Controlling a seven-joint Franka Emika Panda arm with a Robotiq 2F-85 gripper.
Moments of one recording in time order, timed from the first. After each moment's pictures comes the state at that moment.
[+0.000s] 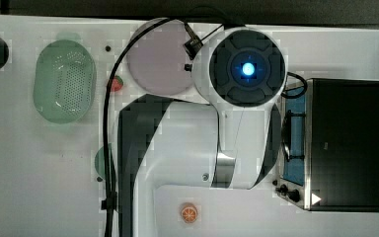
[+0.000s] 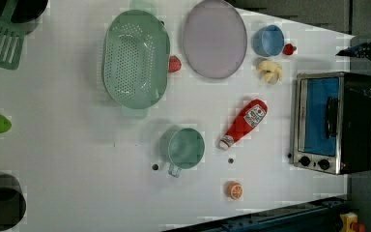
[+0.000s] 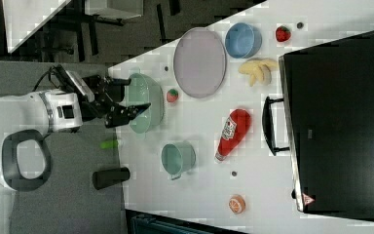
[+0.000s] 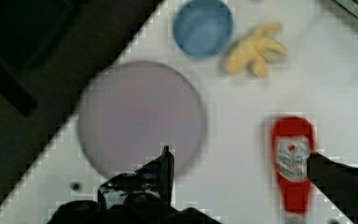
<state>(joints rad) 0.13 0.02 -0.18 -1.85 0.03 0.41 0.07</state>
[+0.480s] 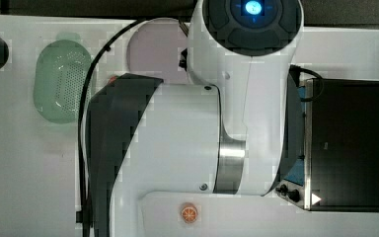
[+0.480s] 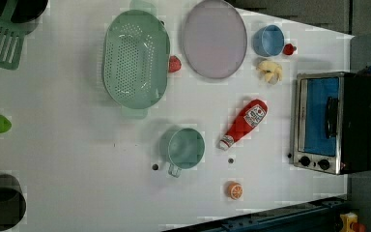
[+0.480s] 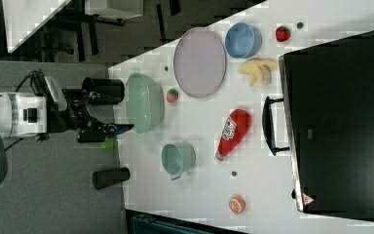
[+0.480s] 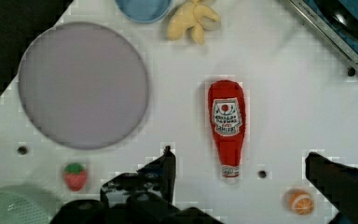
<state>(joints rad) 0.12 0.04 -0.16 -1.63 0.02 0.08 0.07</state>
